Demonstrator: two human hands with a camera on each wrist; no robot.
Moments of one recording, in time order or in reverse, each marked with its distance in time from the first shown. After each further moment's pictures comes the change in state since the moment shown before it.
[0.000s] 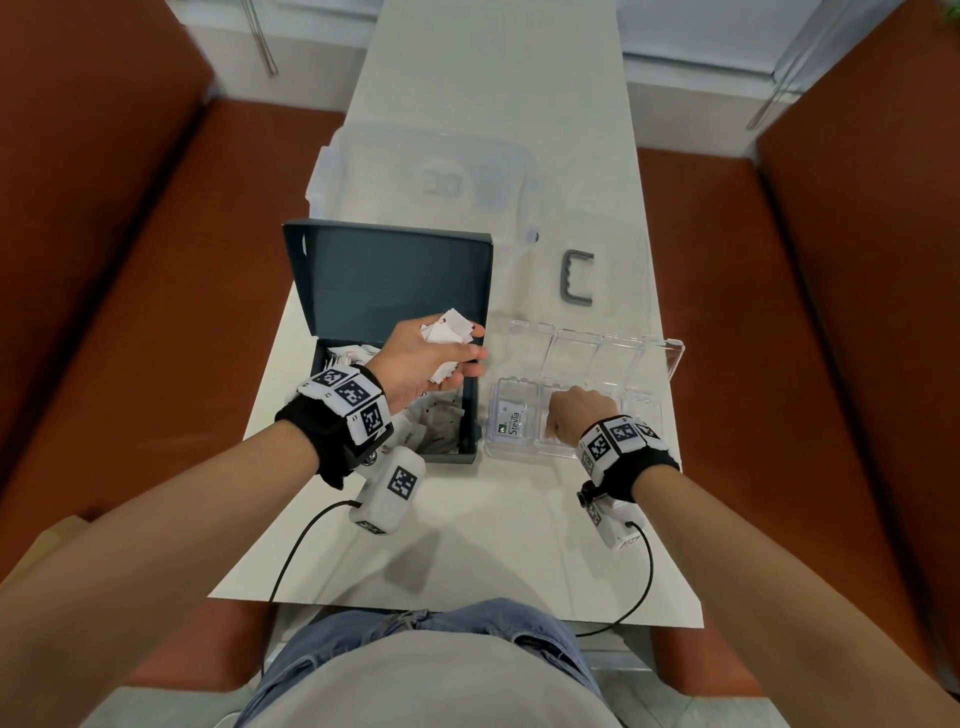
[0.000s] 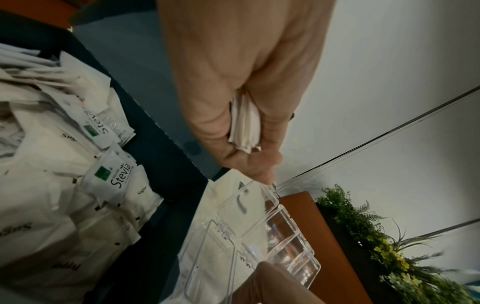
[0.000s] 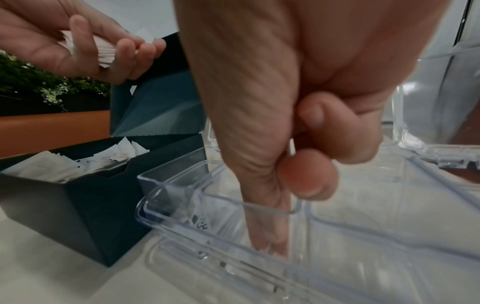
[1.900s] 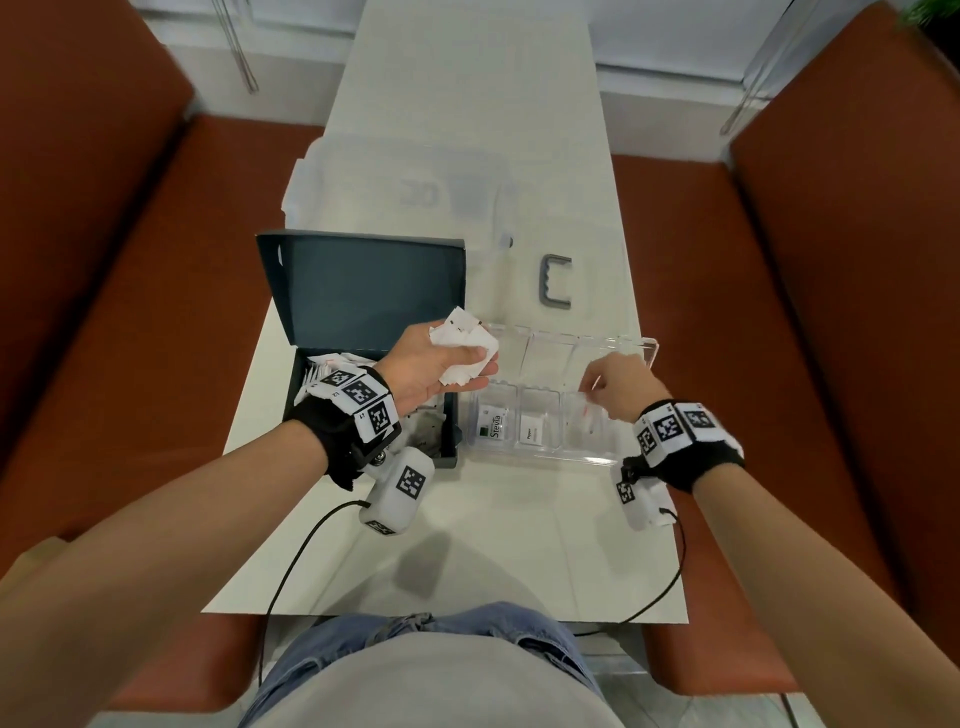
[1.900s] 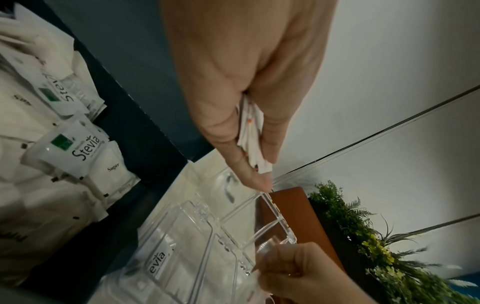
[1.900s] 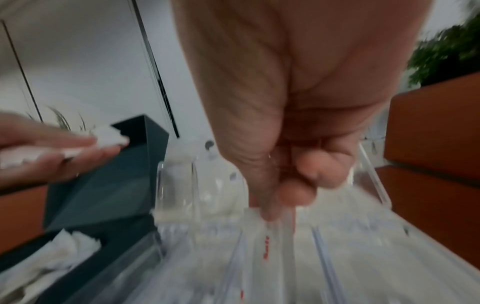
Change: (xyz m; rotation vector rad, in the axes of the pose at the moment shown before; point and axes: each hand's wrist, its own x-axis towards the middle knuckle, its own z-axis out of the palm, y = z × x) left_hand -0.007 0.009 0.036 -0.075 -0.077 -0.036; right_hand -0.025 0.070 -0.035 0.475 0.162 0.105
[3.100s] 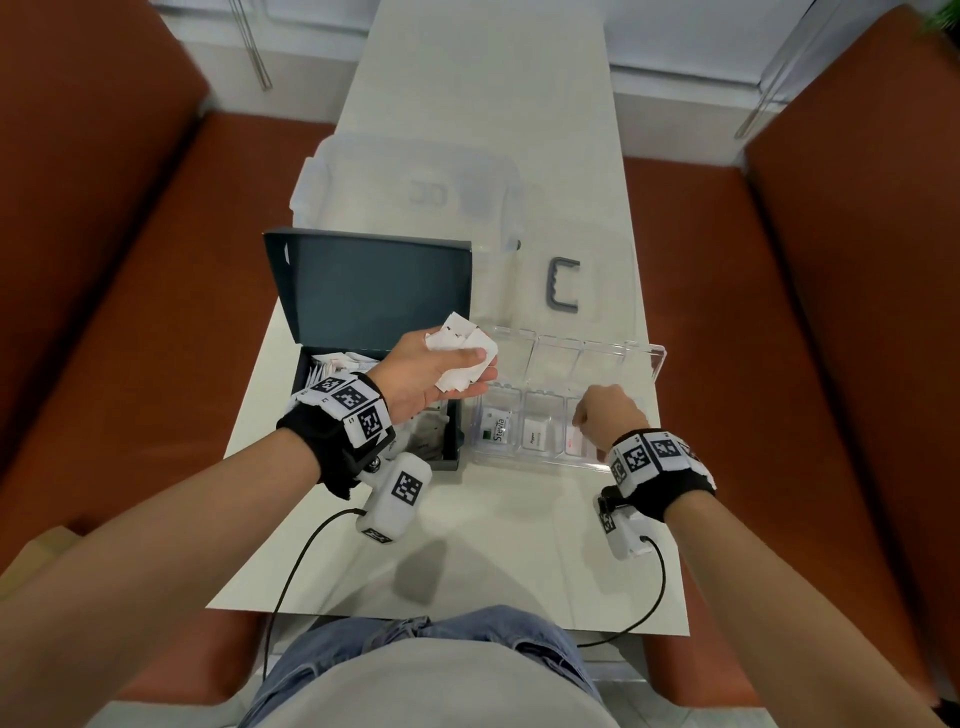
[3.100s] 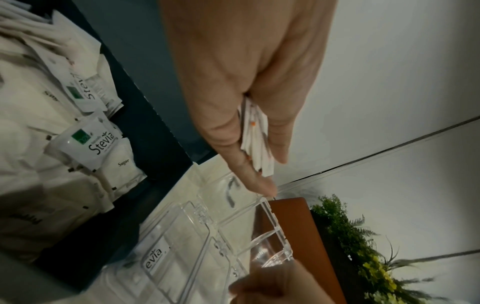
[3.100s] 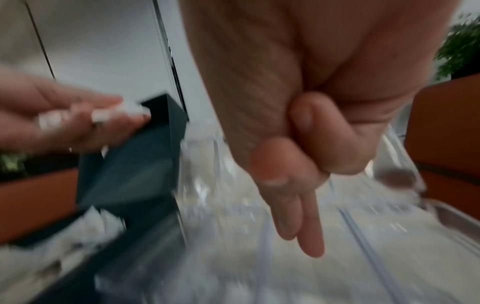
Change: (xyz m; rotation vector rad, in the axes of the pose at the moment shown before) left_hand 0.002 -0.005 -0.009 -0.077 0.001 -0.028; right_hand -0.007 -0.011 0.033 -0.146 -0.072 0.070
